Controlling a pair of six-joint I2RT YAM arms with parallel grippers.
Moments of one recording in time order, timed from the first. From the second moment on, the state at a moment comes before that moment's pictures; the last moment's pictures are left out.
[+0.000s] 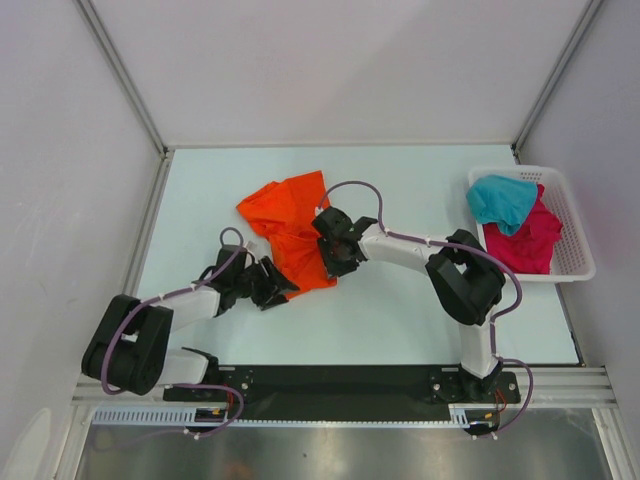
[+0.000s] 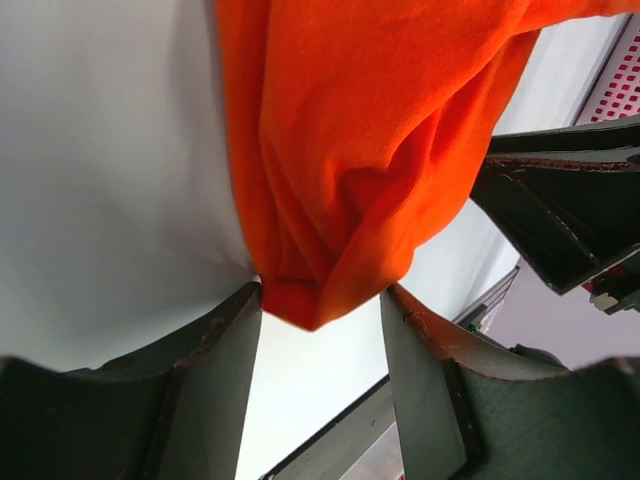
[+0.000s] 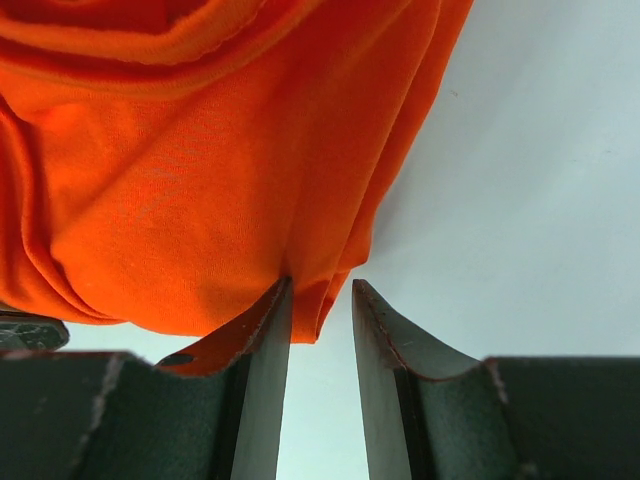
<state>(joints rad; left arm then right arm) -0.30 1.32 0.37 0.09 0.47 -0.95 0.83 1.96 1.39 -0.56 0.06 0.47</state>
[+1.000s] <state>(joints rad) -0.36 1.28 0.48 -0.03 0.34 -0.91 0.83 1.89 1.22 -0.40 0.02 0.54</state>
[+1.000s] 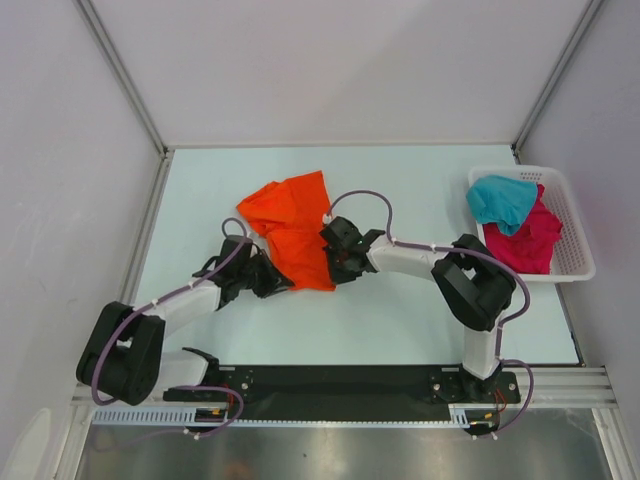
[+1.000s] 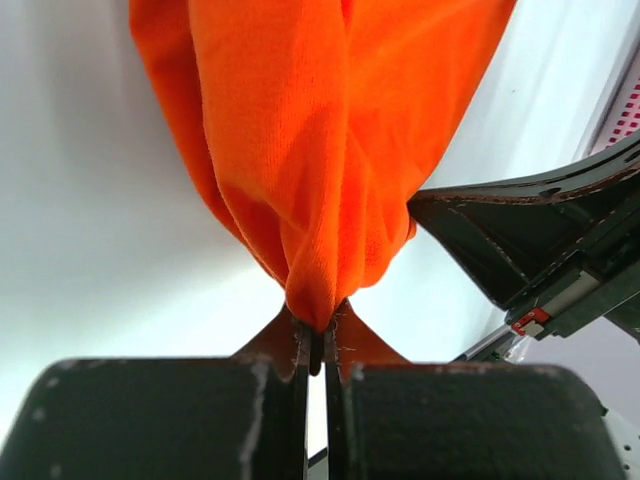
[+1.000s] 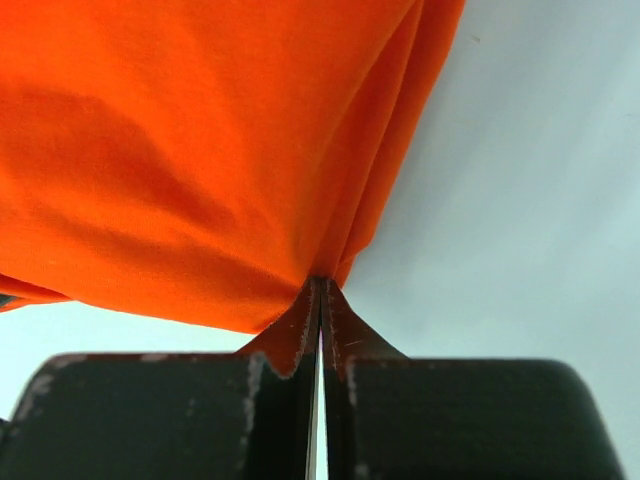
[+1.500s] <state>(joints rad) -0.32 1.11 0.48 -0.21 0.34 -0.83 0.83 1.83 1.15 -0.38 0.06 0.55</state>
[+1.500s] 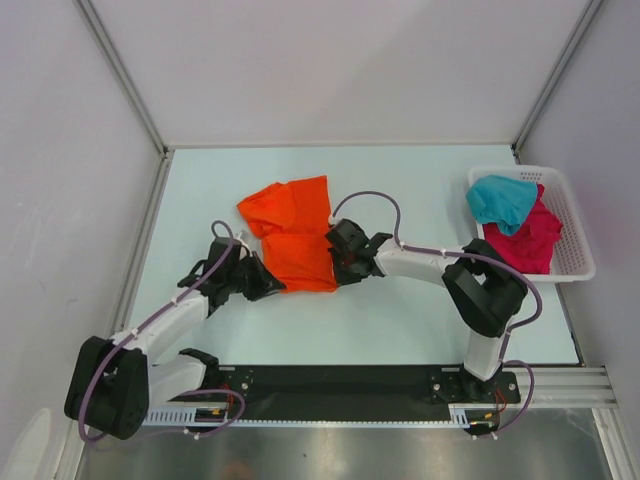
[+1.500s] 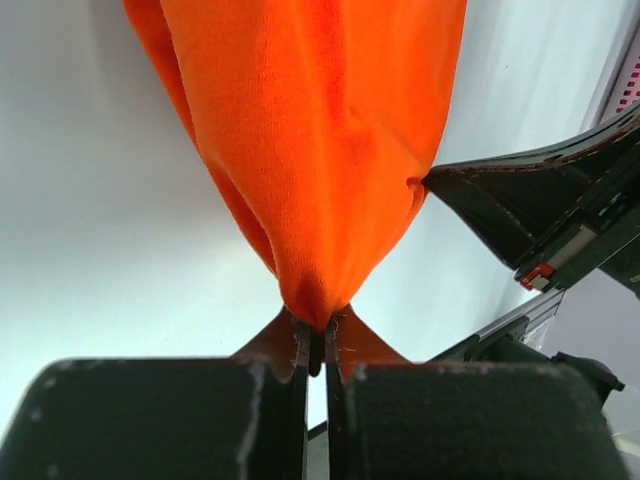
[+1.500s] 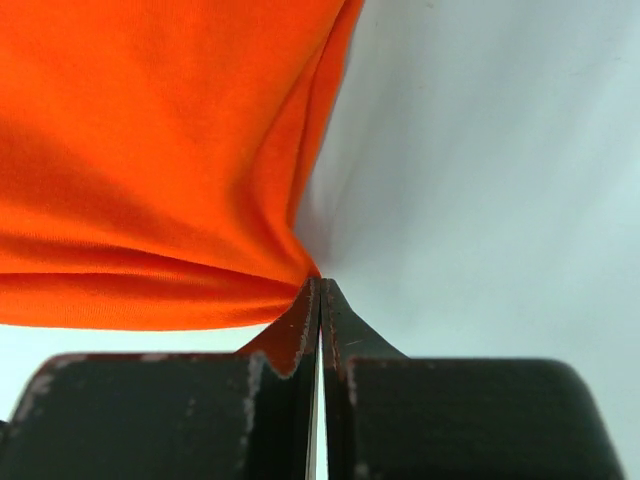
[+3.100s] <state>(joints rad) -0.29 0.89 0.30 -0.34 0.42 -0.81 1.02 1.81 1.23 -0.51 0.07 0.66</state>
